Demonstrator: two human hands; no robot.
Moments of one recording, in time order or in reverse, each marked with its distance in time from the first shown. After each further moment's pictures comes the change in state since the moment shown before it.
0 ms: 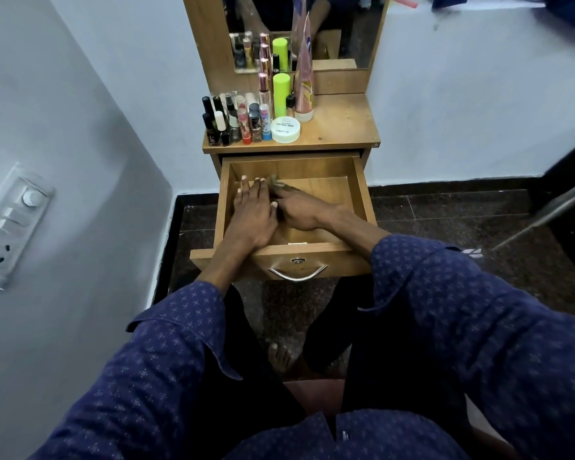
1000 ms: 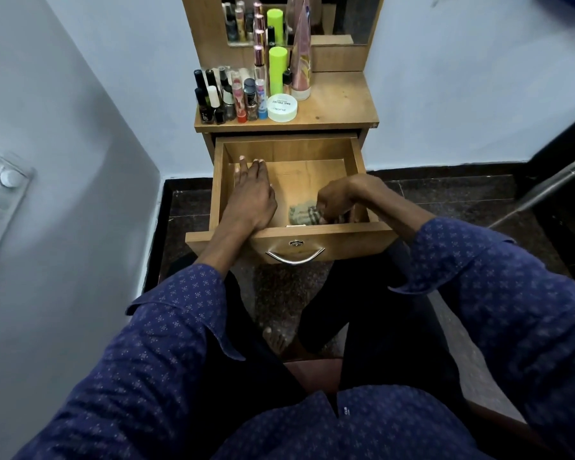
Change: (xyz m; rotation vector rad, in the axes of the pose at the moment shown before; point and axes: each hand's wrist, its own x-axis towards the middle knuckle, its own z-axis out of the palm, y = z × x) left_hand 0.000 0.002 -0.002 0.034 0.009 0.020; right_hand -0.055 0.024 -0.048 0.007 -0.617 0.303
